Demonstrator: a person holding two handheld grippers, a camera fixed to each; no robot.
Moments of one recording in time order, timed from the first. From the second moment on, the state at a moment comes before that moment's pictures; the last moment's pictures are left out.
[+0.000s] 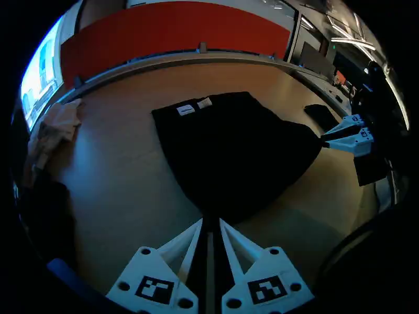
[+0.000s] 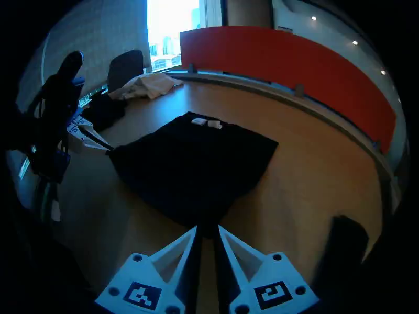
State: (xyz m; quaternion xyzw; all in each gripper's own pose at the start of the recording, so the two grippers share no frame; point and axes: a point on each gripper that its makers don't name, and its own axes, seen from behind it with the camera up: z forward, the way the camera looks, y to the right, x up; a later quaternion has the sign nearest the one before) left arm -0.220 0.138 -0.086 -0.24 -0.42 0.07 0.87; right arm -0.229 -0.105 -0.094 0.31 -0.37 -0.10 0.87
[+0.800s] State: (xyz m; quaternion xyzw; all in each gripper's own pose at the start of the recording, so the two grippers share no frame) left arm -0.229 0.142 -0.089 -0.25 -0.44 0.08 0.86; right arm -0.224 -0.107 -0.096 0.32 -0.36 -0.09 0.87
